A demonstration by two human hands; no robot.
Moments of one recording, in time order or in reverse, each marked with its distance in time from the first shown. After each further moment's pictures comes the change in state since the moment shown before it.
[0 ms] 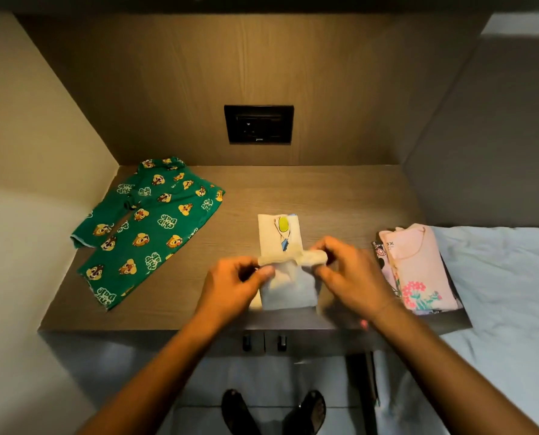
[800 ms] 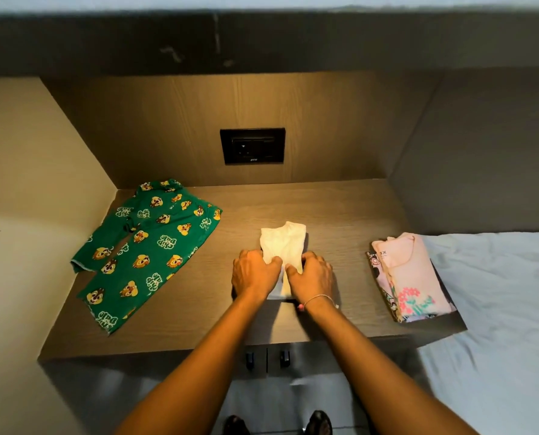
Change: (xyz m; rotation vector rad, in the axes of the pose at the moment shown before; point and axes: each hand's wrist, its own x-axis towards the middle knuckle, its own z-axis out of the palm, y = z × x) left_hand 0.085 -0.018 0.052 0.403 0.242 -0.266; right_hand 0.055 0.019 0.093 -0.099 0.234 0.522
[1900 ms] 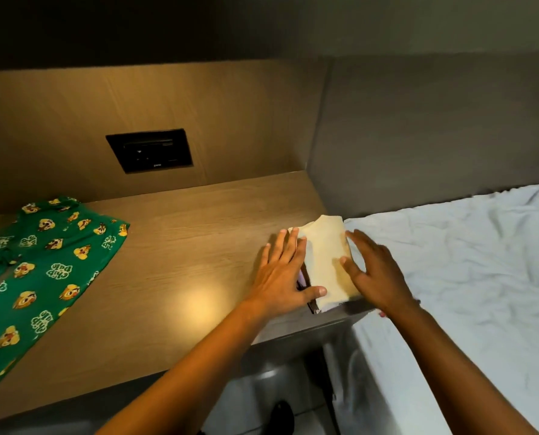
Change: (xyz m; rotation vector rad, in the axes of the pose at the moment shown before) left_hand -0.053 0.111 0.120 0.331 -0.316 0.891; right_hand 0.025 0.193 -0.187 -0.075 0.087 -0.107
